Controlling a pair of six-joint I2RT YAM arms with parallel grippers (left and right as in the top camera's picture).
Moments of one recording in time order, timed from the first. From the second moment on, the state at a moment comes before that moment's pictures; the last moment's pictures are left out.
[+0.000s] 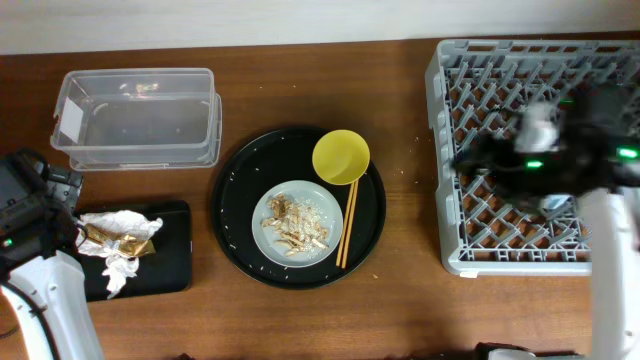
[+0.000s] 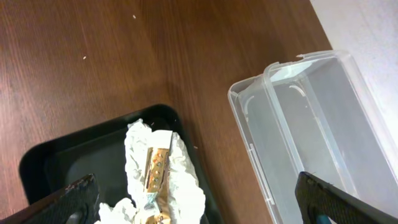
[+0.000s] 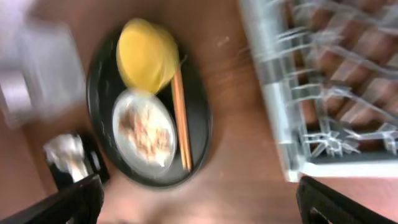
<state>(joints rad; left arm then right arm) 0.52 1.27 1.11 -0.67 -0.24 -0.73 -0.13 1.39 1.49 -1.34 -0.47 0.26</state>
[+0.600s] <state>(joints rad) 0.52 1.27 1.11 -0.68 -0.24 -0.73 0.56 1.94 1.48 -0.56 -0.04 0.17</state>
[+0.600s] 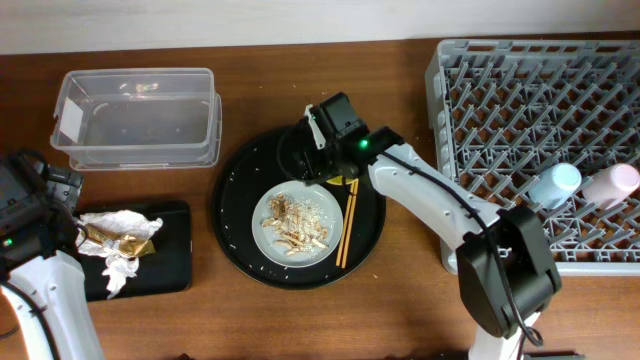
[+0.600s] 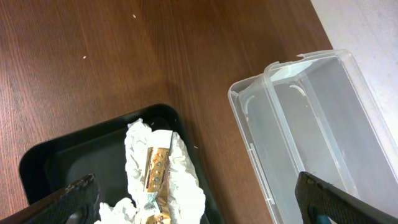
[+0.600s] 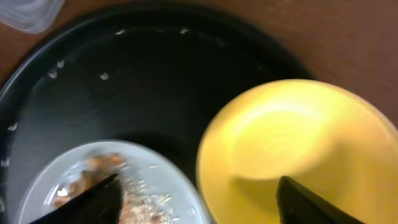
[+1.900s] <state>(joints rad) 0.52 1.27 1.11 -0.68 -0.24 -0.73 0.08 1.41 1.61 -0.71 -0.17 0.36</state>
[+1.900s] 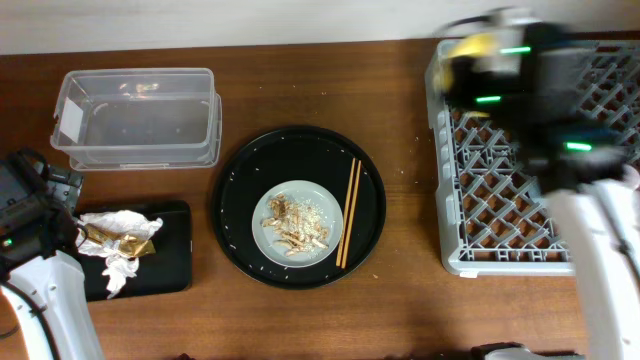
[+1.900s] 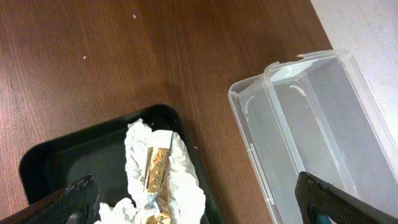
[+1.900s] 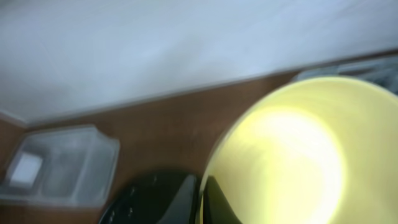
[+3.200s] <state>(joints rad) 0.52 1.27 1.11 -0.67 -0.24 -0.73 -0.90 2.20 1.61 0.30 -1.27 0.69</state>
